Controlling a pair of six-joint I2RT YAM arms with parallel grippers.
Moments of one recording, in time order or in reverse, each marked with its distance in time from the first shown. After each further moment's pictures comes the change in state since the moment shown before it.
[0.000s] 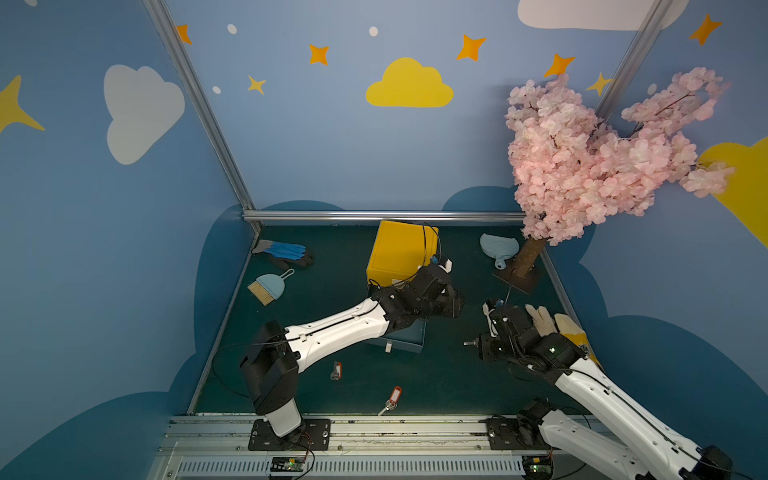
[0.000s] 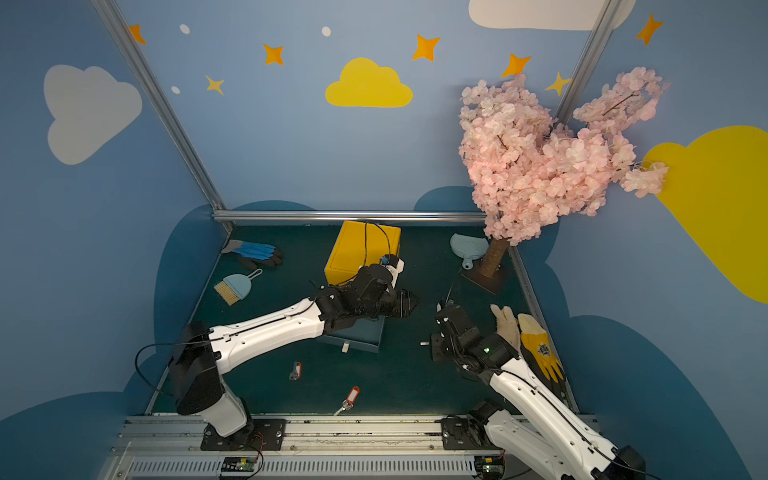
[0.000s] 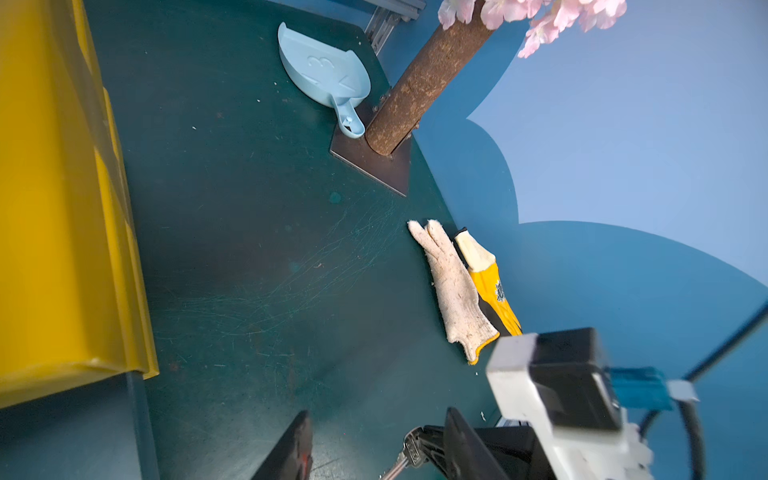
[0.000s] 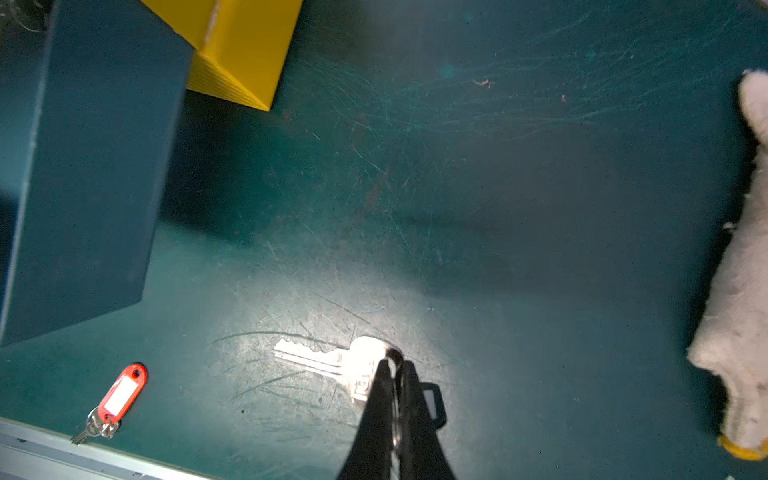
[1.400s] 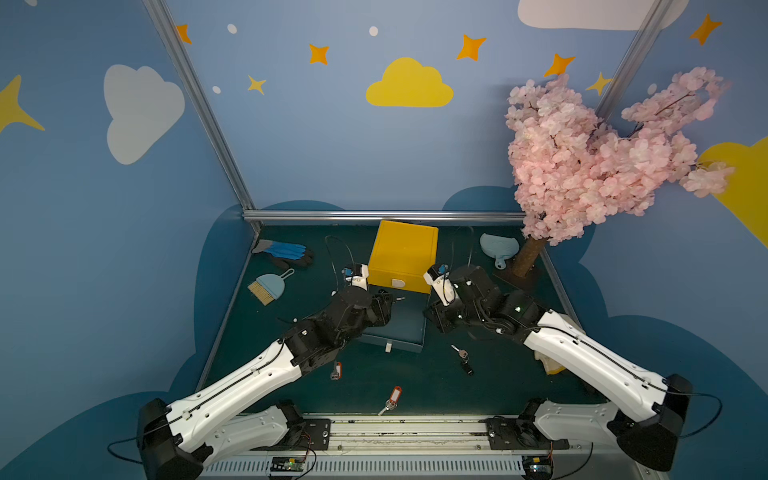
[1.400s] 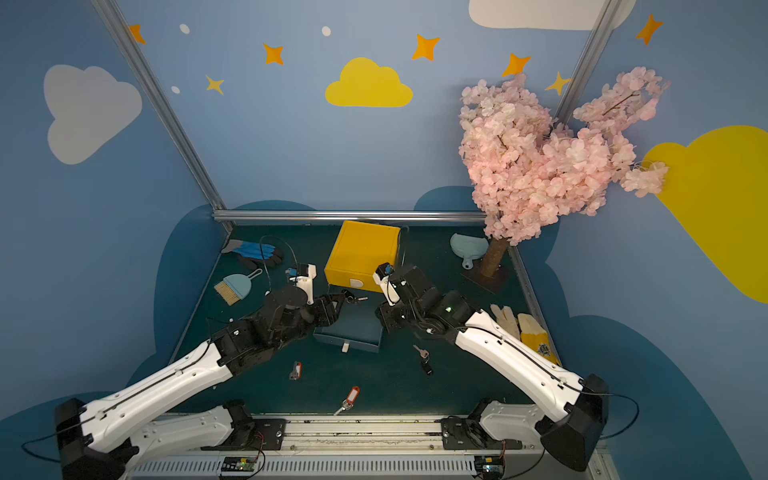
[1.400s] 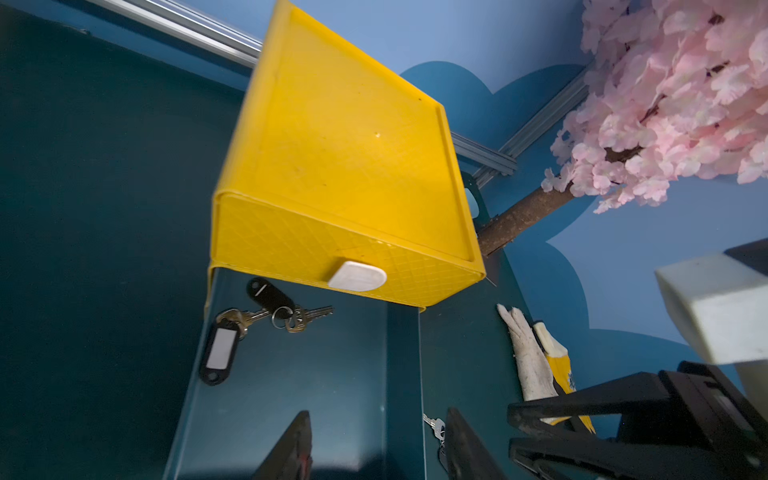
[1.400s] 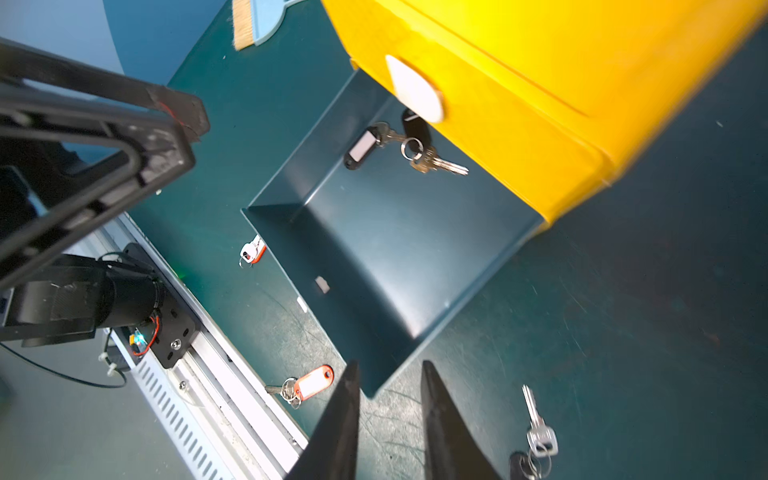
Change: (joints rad) left arm 0.137 -0.678 -0.483 -0.123 -0.294 -0.056; right arm 0.255 0.420 0.515 0.119 -0.211 -0.206
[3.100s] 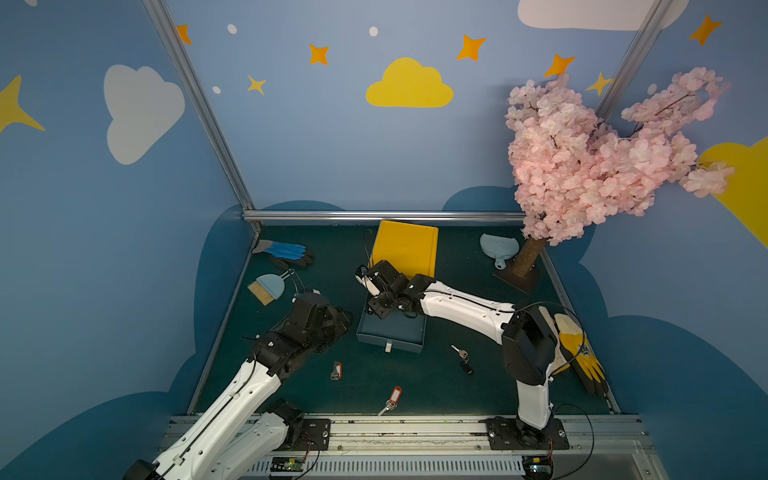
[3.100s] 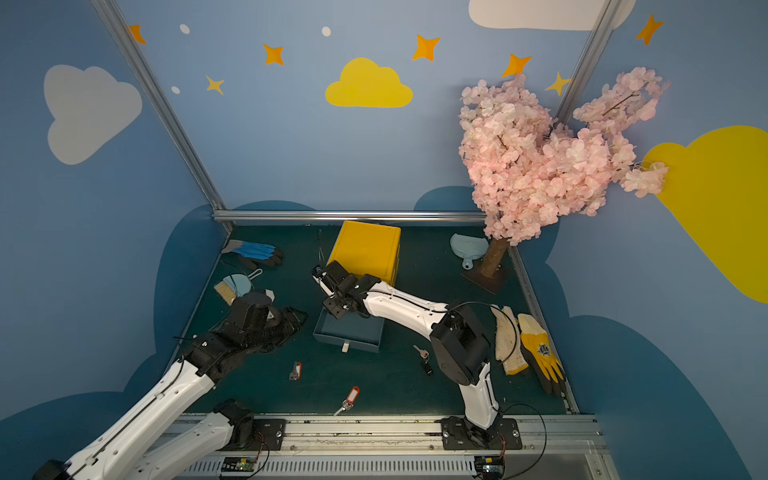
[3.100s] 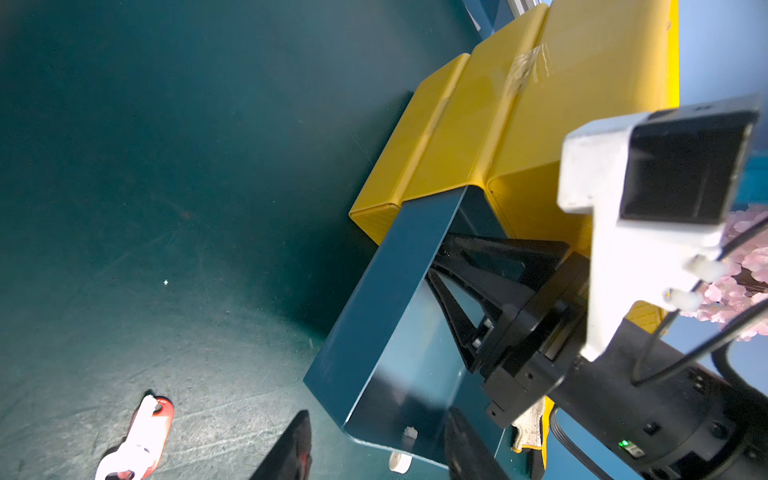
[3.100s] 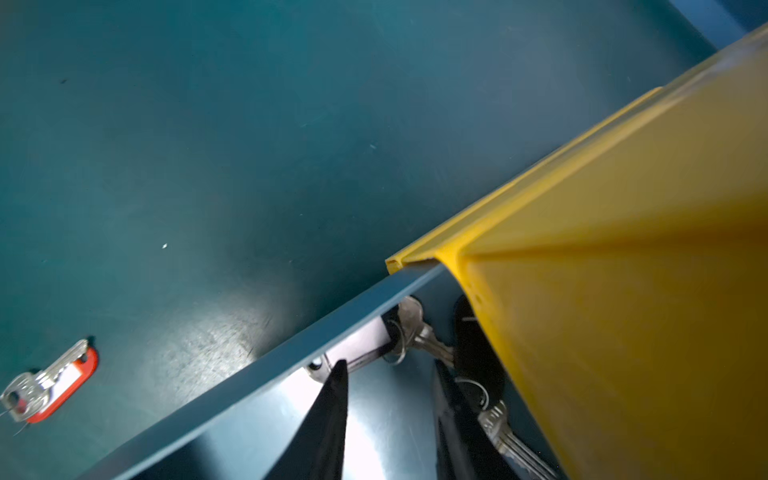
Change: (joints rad) left arm 0.365 -0.177 -0.176 -0.238 0.336 -0.283; right arm 0.108 0.698 0.389 0.188 0.254 -0.257
